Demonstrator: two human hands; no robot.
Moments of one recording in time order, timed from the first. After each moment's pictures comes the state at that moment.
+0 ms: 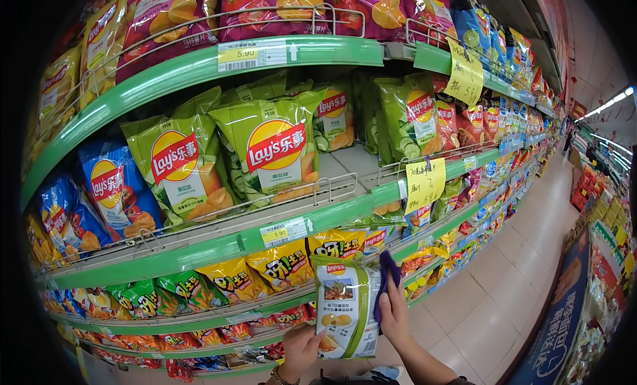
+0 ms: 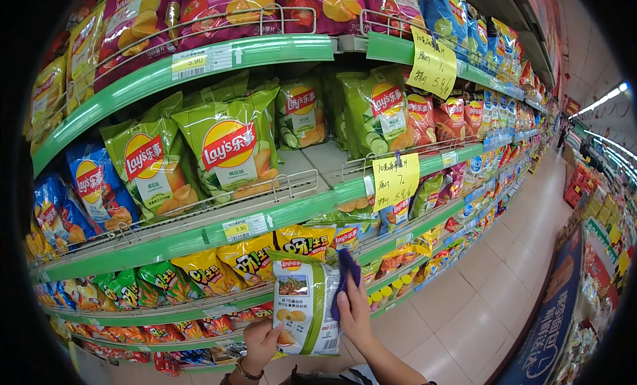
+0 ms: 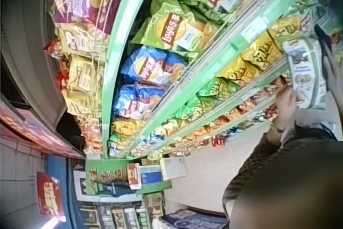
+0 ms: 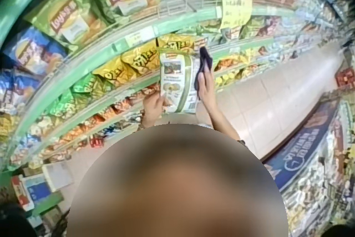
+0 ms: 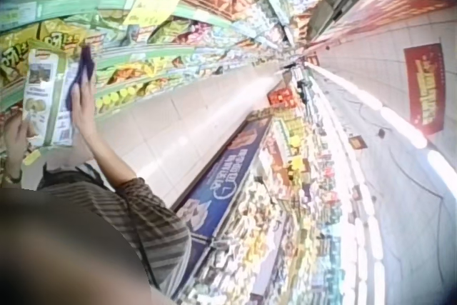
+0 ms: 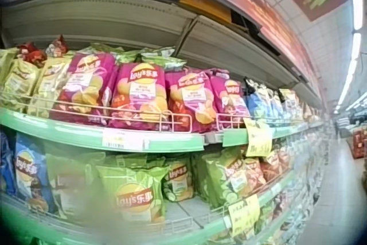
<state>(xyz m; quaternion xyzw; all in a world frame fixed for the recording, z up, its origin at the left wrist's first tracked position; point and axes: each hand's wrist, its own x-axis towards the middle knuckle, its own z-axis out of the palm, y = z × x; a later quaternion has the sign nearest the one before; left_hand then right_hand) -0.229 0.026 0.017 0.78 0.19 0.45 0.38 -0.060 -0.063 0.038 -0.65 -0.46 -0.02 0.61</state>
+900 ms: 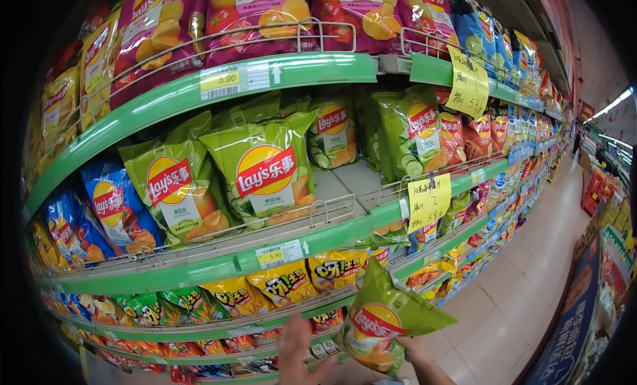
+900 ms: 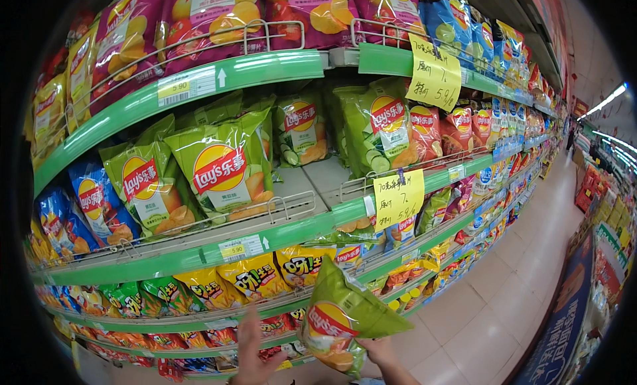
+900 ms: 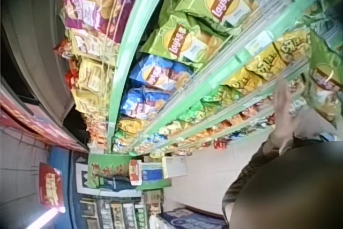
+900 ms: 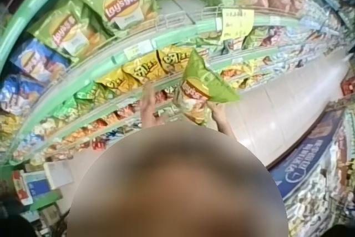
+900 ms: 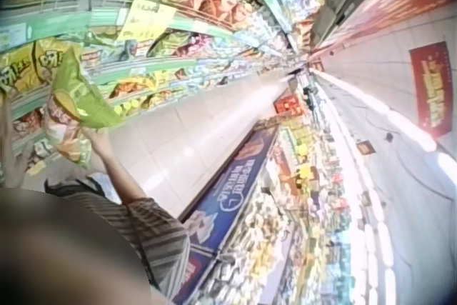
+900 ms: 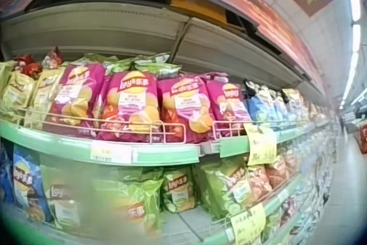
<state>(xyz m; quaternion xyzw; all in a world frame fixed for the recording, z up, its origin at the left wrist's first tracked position) -0.223 0.012 0.064 0.84 0.15 0.48 0.22 -0.020 -0.114 -0.038 -0.49 -0.27 0.33 0.76</state>
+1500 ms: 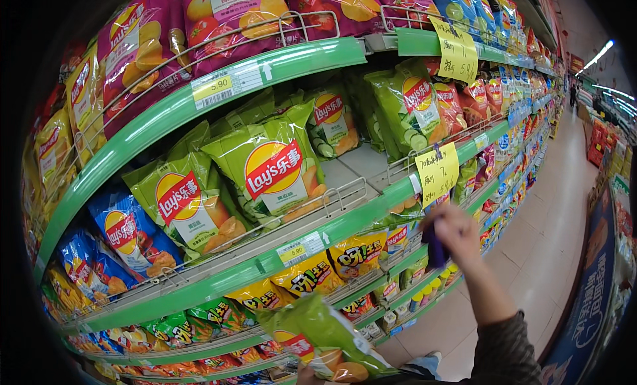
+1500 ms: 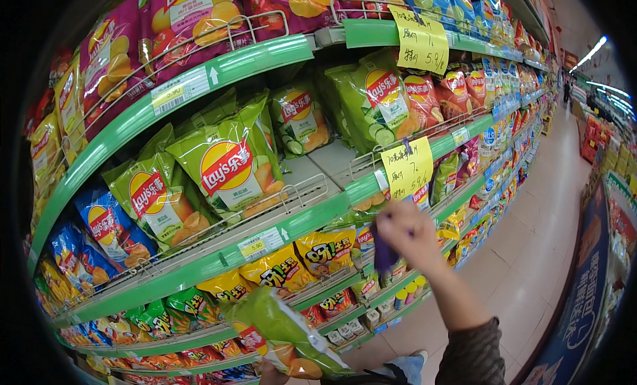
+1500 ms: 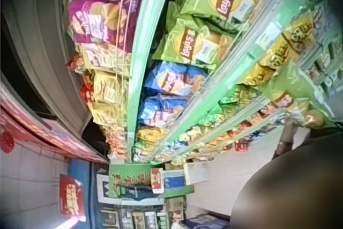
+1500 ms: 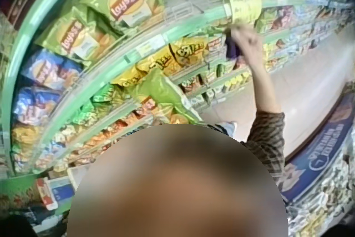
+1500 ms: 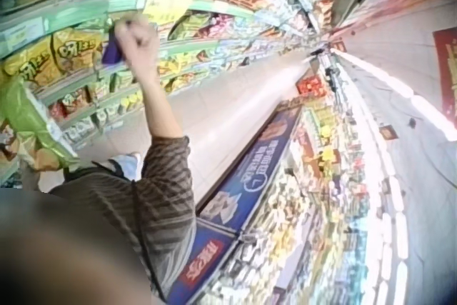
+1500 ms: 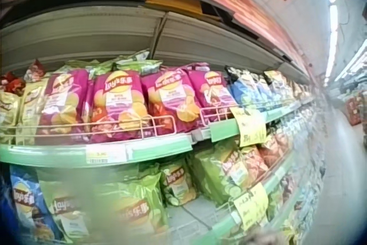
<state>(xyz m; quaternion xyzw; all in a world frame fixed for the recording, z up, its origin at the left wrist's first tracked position) -0.304 0.030 -0.083 0.48 0.29 0.37 0.74 0.029 -0.043 0.145 -0.50 -0.58 0.01 0.64</state>
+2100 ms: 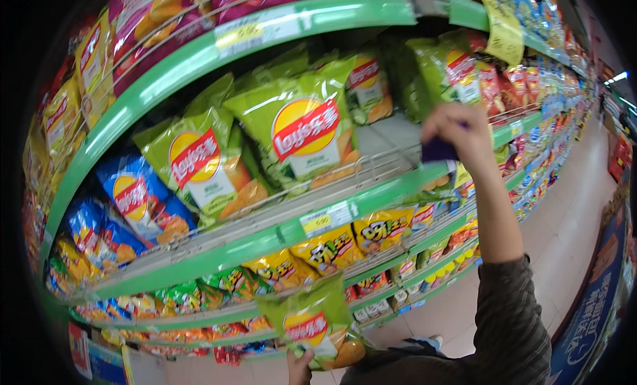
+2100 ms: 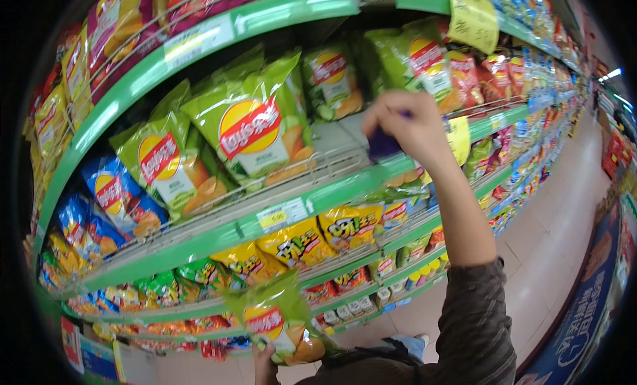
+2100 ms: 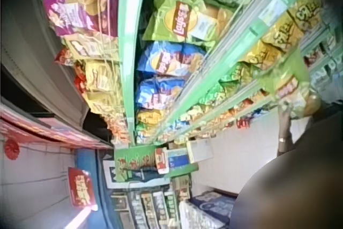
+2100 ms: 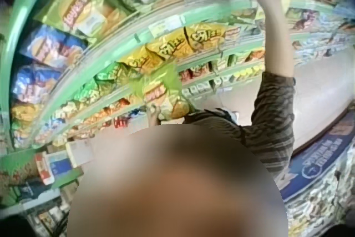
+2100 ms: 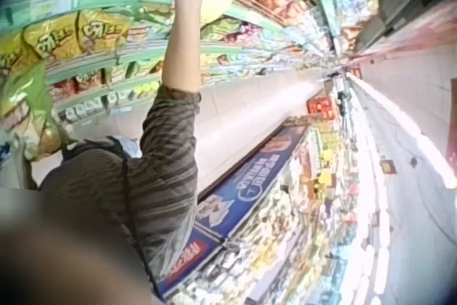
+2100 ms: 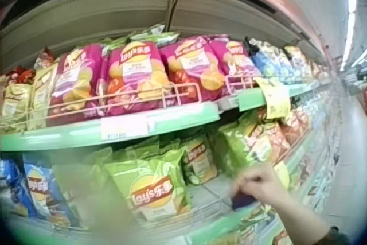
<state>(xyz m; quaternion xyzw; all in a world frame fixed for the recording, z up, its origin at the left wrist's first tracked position) -0.346 0.020 -0.061 0.47 0.33 0.46 0.68 0.044 0.040 0.231 -0.49 -0.65 0.00 0.58</state>
